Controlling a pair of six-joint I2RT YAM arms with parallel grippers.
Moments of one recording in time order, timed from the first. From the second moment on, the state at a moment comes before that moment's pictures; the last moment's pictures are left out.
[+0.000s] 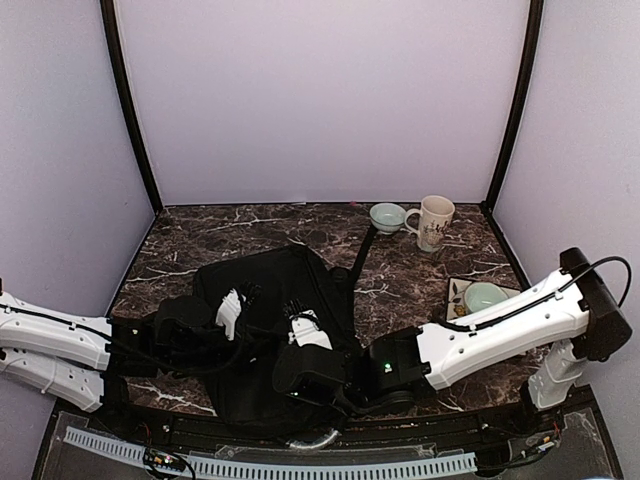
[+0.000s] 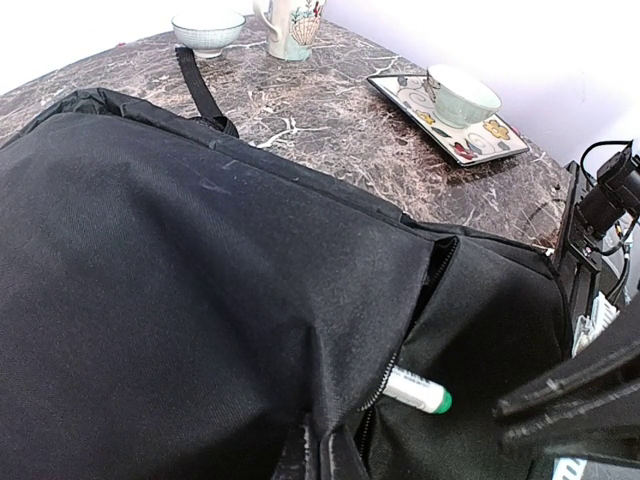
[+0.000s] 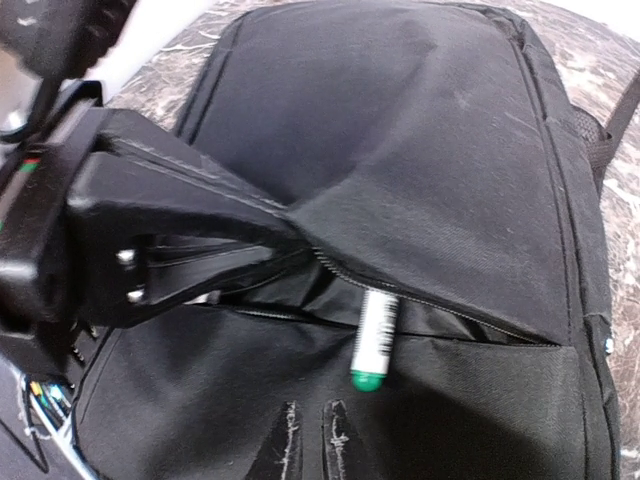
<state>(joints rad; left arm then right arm) -1.18 1.06 0.44 0.13 -0.20 -0.37 1.58 1.77 1.28 -0.36 0.65 0.86</state>
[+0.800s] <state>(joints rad) -1.18 1.06 0.44 0.13 -0.20 -0.37 1.52 1.84 1.28 -0.39 0.67 0.90</state>
